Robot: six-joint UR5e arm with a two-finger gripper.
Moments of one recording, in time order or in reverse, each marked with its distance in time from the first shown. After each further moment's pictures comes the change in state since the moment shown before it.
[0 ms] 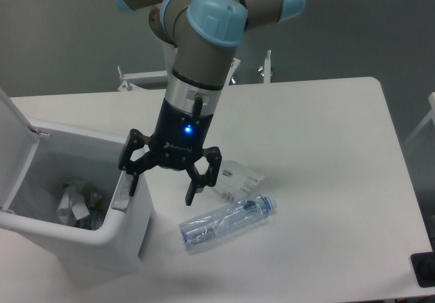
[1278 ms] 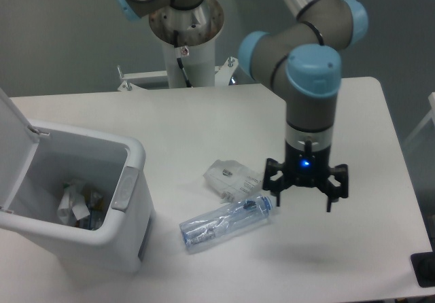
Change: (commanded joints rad) arm 0.189 -0.203 -0.020 -0.005 0.433 0.793
